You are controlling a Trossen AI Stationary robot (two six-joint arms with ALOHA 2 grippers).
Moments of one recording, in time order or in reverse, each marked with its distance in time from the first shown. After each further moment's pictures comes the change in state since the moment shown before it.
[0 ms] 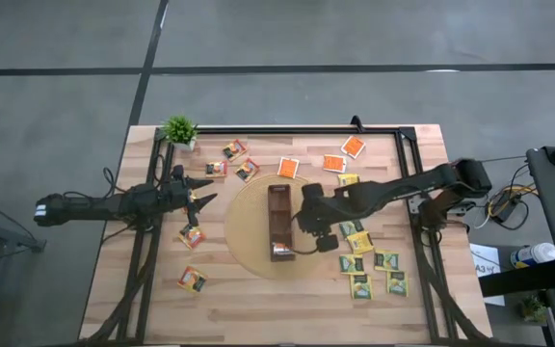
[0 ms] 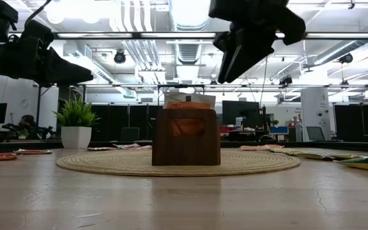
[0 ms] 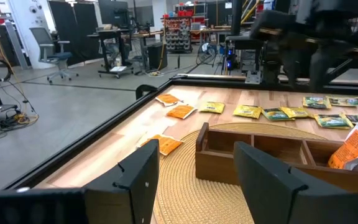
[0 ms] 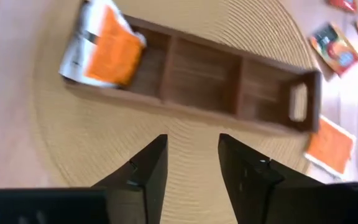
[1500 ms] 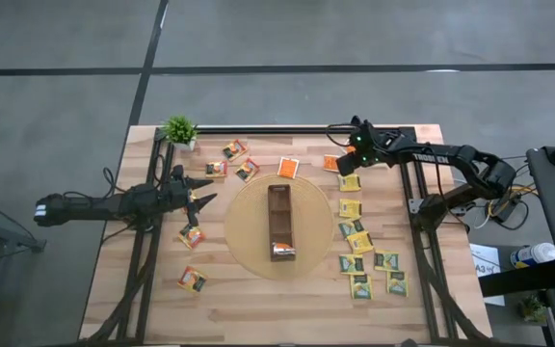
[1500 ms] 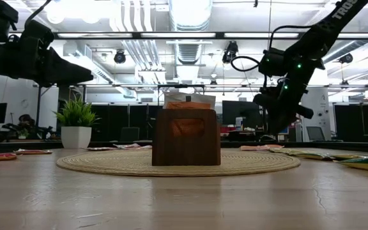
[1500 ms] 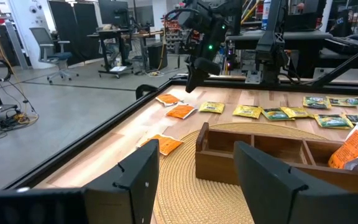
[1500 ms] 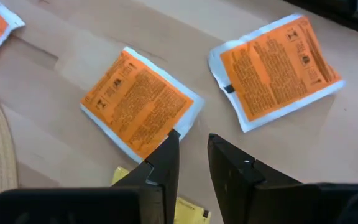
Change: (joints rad) left arm 0.000 0.000 0.000 0.000 0.000 0.000; right arm -0.858 -0.206 -0.534 0.327 -0.071 0.523
